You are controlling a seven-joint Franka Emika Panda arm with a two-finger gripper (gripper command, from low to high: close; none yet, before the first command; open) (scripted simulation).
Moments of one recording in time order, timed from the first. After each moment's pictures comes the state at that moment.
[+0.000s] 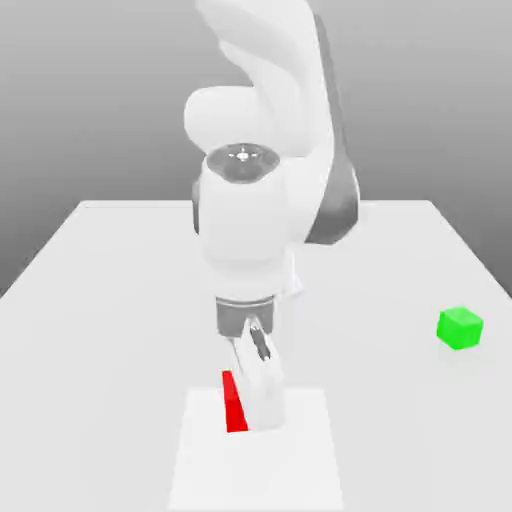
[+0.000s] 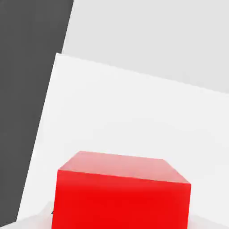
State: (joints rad) arm -0.18 0.03 0.35 -2.67 0.01 2.72 2.09
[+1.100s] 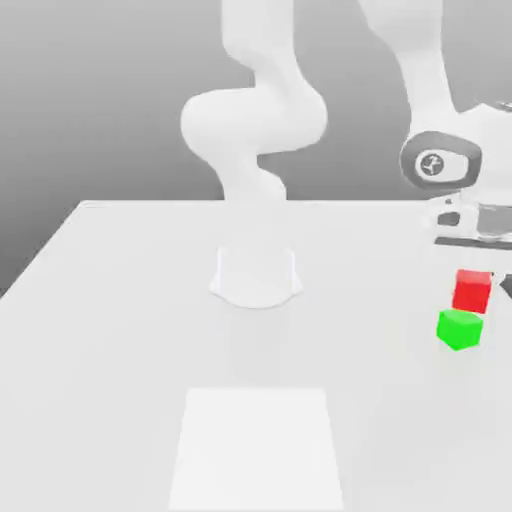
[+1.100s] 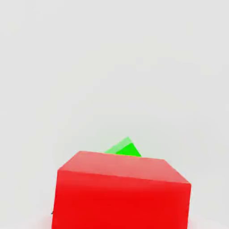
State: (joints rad) arm 0.40 0.09 0.69 -2.77 -0.22 2.84 2.30
